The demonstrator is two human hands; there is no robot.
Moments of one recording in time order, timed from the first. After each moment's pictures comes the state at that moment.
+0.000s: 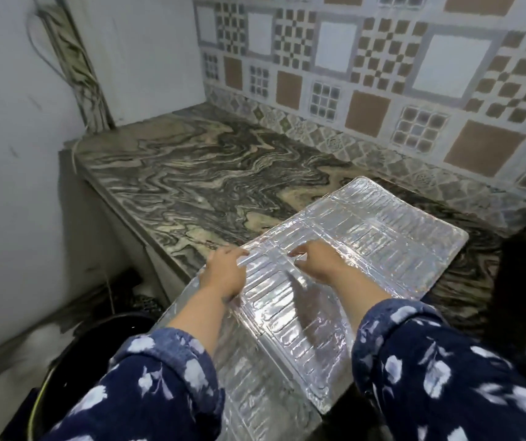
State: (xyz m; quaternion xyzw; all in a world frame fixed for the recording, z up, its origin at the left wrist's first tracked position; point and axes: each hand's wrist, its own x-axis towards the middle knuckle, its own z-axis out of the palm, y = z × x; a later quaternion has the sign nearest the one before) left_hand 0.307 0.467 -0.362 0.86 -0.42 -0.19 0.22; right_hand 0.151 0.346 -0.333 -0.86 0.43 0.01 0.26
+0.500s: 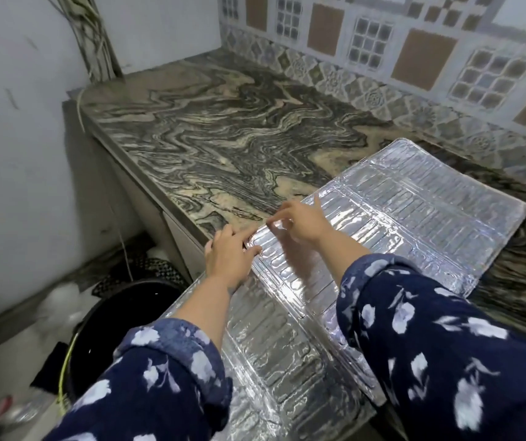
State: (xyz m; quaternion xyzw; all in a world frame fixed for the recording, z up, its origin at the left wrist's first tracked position) left_hand 0.350 0.497 -0.402 0.86 -0.42 -0.16 0.24; right_hand 0.252 0.353 -0.374 -0.94 0.31 0.02 0.16
